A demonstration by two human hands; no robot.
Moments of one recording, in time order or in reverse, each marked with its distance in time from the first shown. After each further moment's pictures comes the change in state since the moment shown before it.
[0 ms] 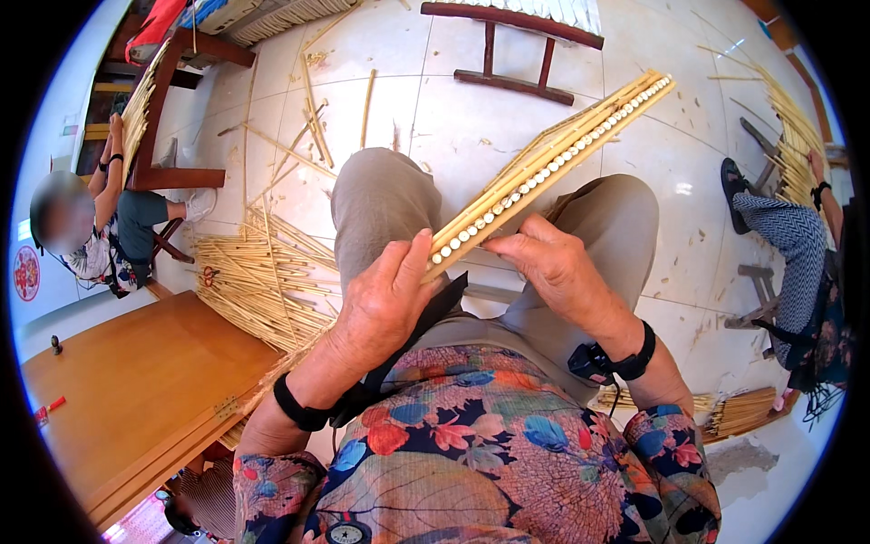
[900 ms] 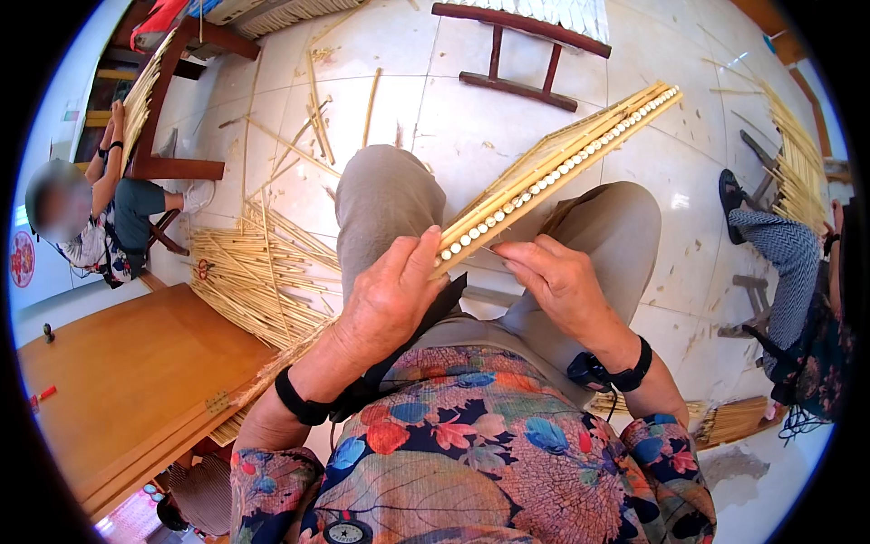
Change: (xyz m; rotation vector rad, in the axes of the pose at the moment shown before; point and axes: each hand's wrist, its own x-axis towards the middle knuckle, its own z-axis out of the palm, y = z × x) left_hand 0.003 -0.001 0.001 -0.042 0.011 -0.011; right_hand -0.008 -0.015 -0.001 -0.119 0.028 0.139
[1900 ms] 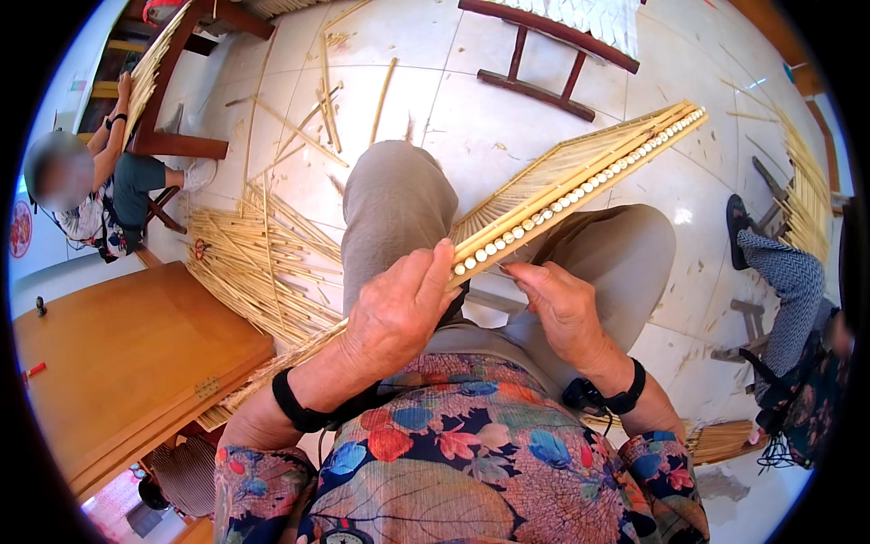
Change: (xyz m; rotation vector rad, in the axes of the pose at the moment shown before) left_hand -0.003 0.004 0.004 0.082 0.024 0.040; right_hand -0.010 0.006 0.016 0.138 0.007 -0.011
